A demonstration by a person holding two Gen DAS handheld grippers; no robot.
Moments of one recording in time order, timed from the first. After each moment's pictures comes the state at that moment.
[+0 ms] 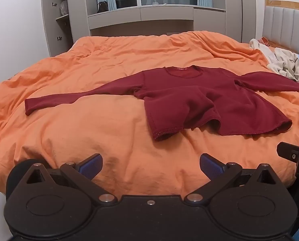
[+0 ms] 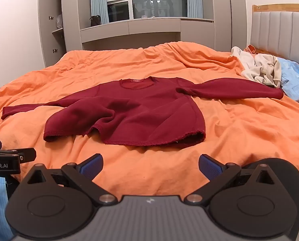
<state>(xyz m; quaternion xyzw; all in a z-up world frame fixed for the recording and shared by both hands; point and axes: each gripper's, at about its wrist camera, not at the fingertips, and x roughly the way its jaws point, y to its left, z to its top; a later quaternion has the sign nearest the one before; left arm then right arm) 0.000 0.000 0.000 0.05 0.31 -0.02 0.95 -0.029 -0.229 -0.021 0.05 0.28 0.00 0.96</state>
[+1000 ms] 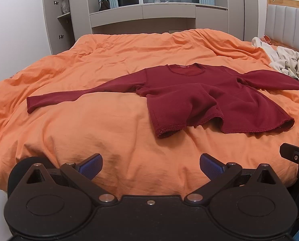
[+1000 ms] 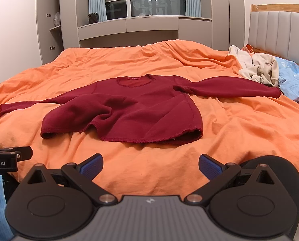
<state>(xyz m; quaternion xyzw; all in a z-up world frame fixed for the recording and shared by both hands) 0.000 0.003 -0.002 0.05 0.32 -0.01 0.95 -0.031 -0.230 -0.024 0.04 0.28 -0.01 0.96</state>
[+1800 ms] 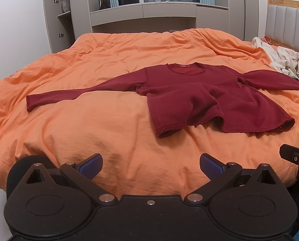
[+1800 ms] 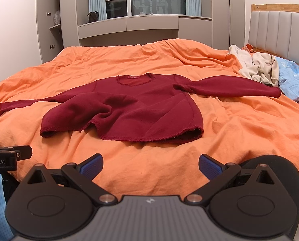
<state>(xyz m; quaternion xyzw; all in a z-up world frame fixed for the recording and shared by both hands) 0.000 0.003 -0.002 0.05 0.32 -0.01 0.95 -0.029 -0.228 -0.022 0.04 0.28 -0.01 0.96</state>
